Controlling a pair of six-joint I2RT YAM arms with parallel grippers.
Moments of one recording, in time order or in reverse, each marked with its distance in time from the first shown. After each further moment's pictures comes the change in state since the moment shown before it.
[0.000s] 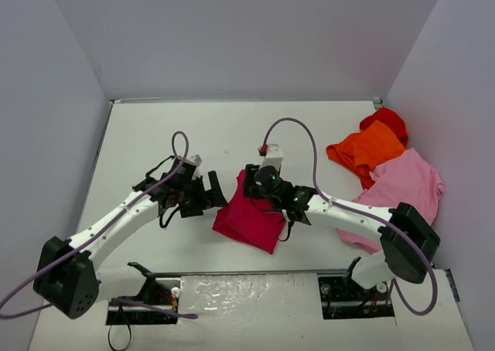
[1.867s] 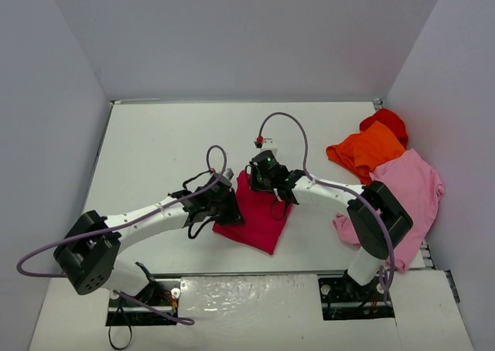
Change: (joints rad) left arm -0.285 0.206 -0.043 0.306 -0.072 -0.163; right arm -0.164 0.253 0.131 -0.030 -0.254 -0.026
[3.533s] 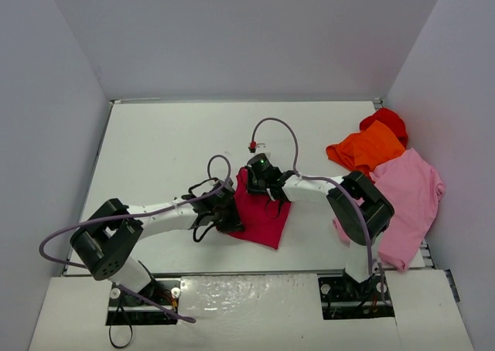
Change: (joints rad) left arm -0.005 0.127 -0.070 0.106 0.008 -0.080; right arm -0.006 0.147 0.023 0.059 -0.038 -0.026
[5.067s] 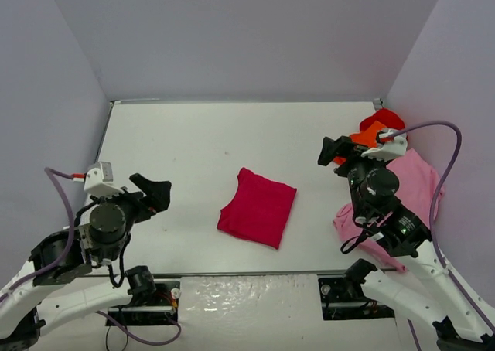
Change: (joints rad) left arm -0.245 -0.992 0.320 -0.719 -1.014 0.131; right arm -0.074 -1.115 -0.068 -0.273 0.565 -0.215
